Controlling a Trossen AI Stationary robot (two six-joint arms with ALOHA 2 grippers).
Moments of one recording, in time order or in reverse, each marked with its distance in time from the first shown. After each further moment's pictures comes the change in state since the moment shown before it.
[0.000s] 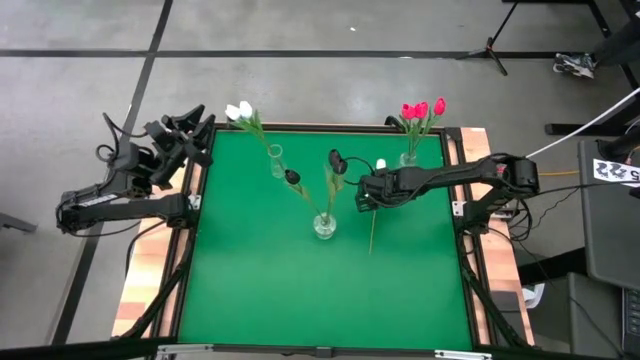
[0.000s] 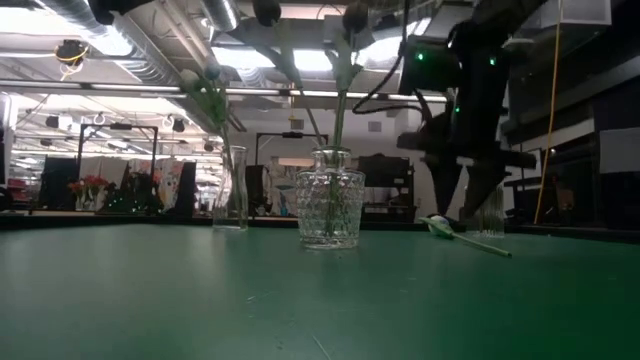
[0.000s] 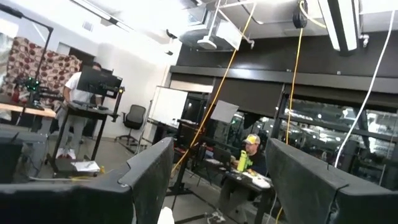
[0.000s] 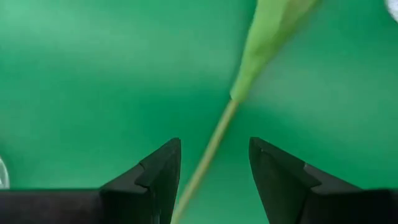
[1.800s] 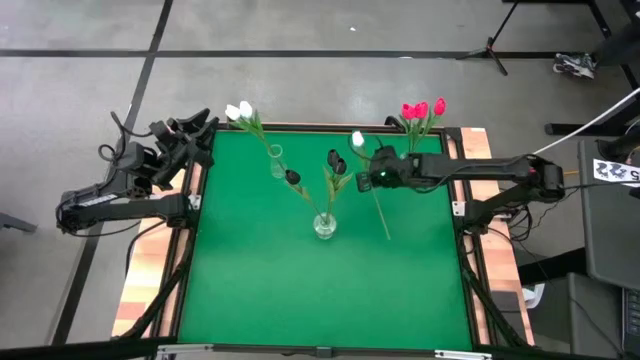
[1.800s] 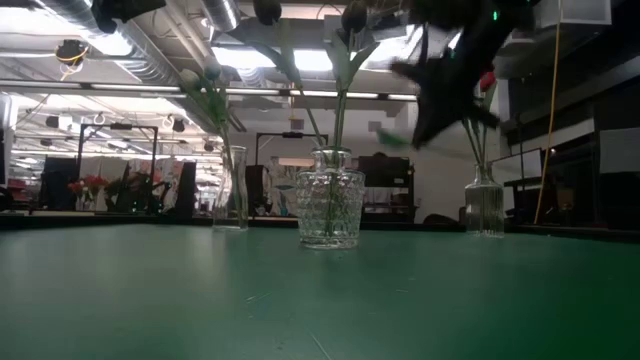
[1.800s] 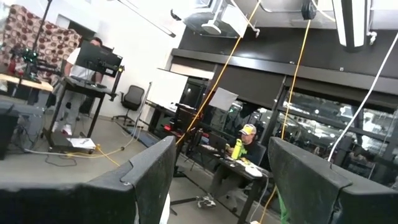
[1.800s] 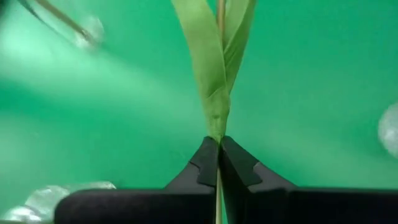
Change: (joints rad) left arm 0.000 0.002 0.000 -0.072 0.000 -0.115; right arm -0.067 -0.210 0.029 0.152 0.105 -0.196
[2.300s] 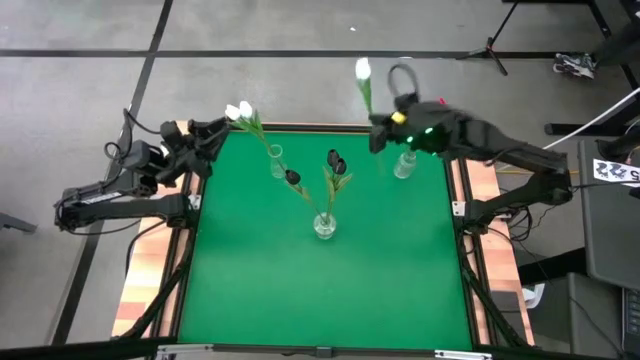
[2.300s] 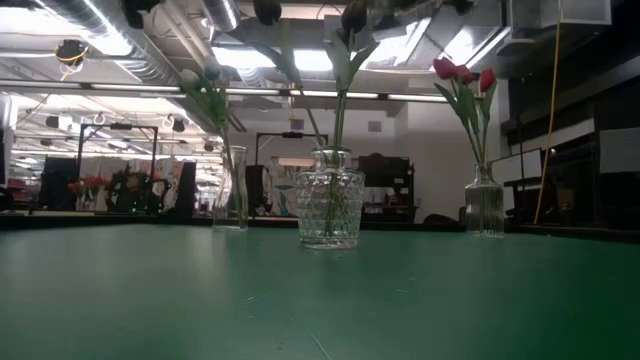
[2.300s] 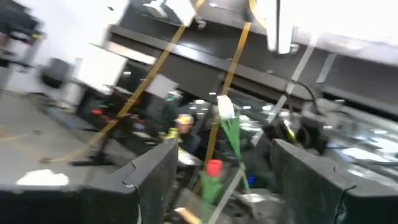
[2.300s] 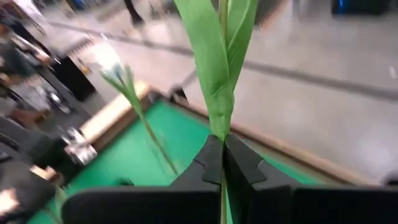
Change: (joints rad) left arm 0.000 0.068 0.002 0.077 0.262 -0.191; right arm -0.001 -0.073 0.549 -0.106 0.195 -0.418
